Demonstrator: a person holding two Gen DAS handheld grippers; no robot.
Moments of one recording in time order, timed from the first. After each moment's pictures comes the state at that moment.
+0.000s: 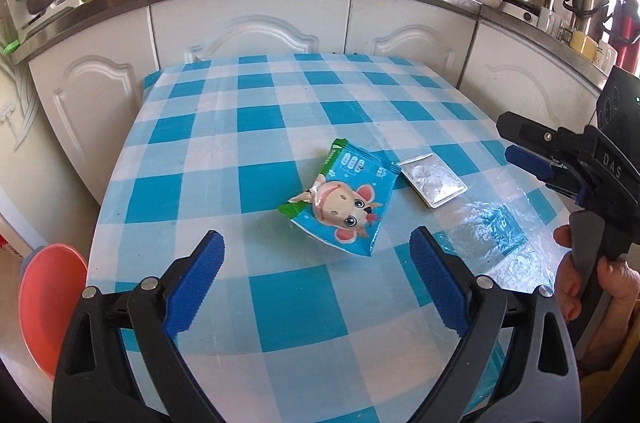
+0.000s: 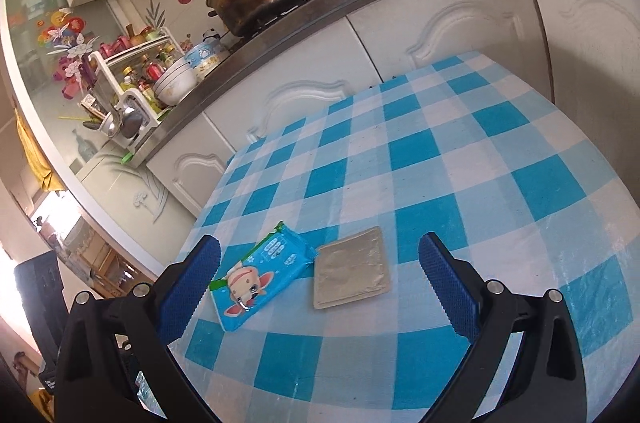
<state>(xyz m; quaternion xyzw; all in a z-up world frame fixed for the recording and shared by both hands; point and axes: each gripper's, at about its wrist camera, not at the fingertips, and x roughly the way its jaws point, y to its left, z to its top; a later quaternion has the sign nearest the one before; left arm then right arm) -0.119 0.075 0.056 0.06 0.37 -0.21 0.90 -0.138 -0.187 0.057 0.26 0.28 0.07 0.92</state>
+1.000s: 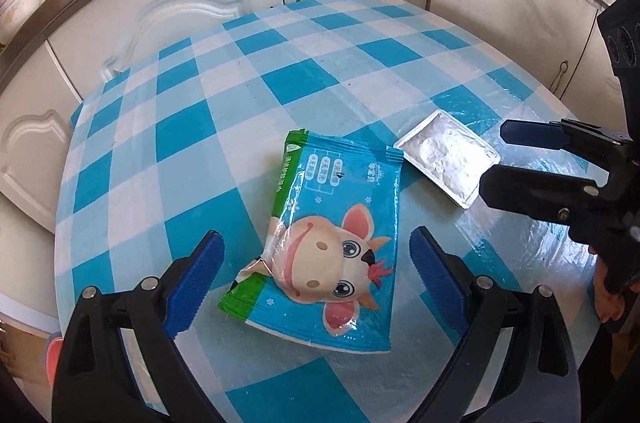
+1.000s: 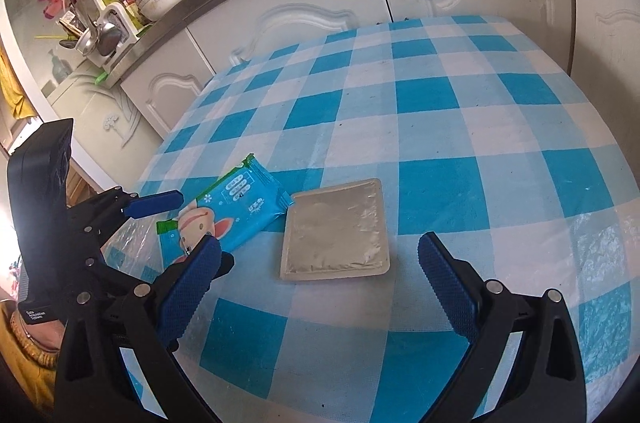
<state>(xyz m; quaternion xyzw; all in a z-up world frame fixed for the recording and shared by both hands) -0.045 0.014 0.014 0.19 0.42 -0.28 0.84 -0.101 -0.153 0.027 0.16 0.40 0.08 0.90</state>
